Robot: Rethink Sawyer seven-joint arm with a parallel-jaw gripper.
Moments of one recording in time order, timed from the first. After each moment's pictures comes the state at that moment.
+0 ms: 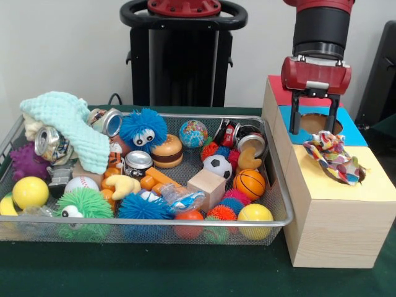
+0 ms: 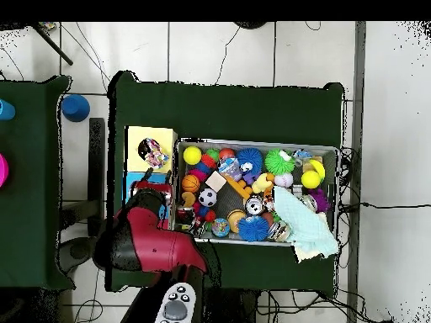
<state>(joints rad) 0.23 -0.65 -0.20 1.93 0.22 -0.30 1.75</state>
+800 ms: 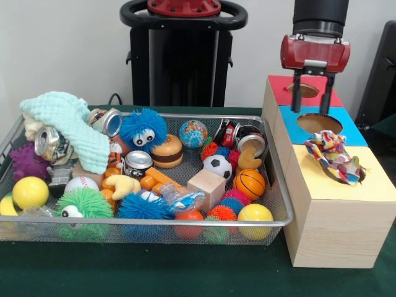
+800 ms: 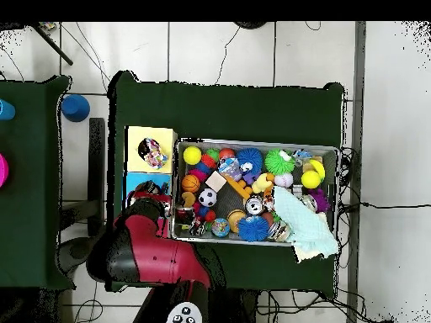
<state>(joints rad) 0.21 -0.76 -0.18 1.99 0.22 -0.14 1.75</state>
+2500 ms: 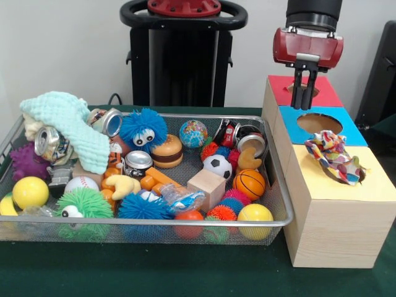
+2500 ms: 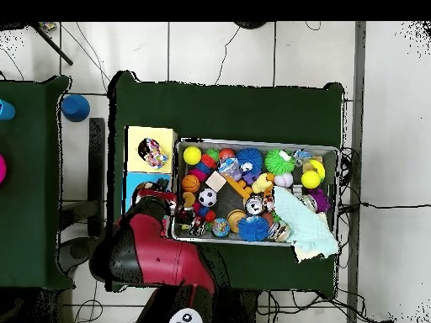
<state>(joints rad) 0.23 -0.76 -0.24 1.97 0.22 -0.14 1.75</state>
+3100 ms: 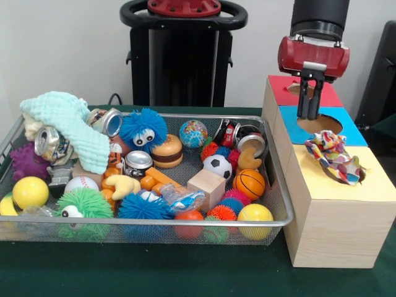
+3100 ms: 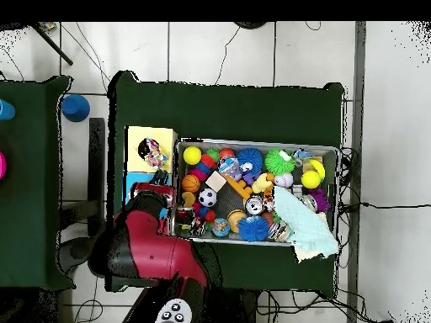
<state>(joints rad) 0.27 -0.69 -0.27 1.93 0.22 -0.26 1.75</state>
